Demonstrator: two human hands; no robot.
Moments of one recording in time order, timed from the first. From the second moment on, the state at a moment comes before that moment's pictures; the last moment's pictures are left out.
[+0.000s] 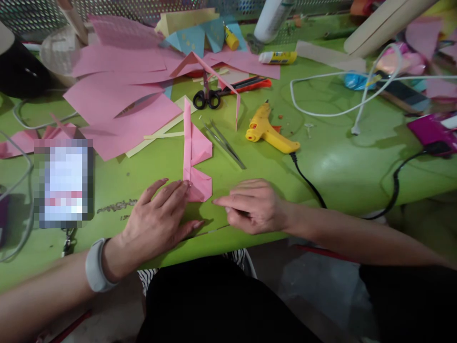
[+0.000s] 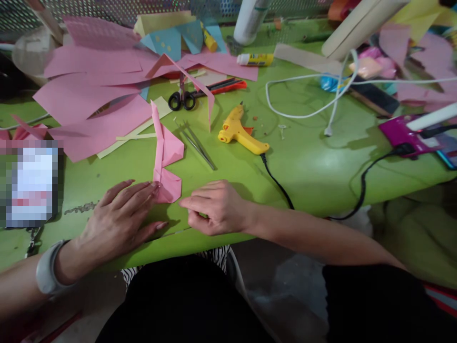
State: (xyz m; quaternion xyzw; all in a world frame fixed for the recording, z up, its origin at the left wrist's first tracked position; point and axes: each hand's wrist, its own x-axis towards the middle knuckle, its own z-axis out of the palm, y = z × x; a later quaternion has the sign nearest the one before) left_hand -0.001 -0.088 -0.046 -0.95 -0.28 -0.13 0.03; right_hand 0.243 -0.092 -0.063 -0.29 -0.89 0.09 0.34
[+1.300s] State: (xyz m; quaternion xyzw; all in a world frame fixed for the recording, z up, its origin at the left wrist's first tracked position) left_hand -0.005 -0.089 -0.049 -0.95 -0.28 -0.11 0.02; right_hand 0.242 -0.089 -0.061 -0.31 -0.94 -0.02 0.16
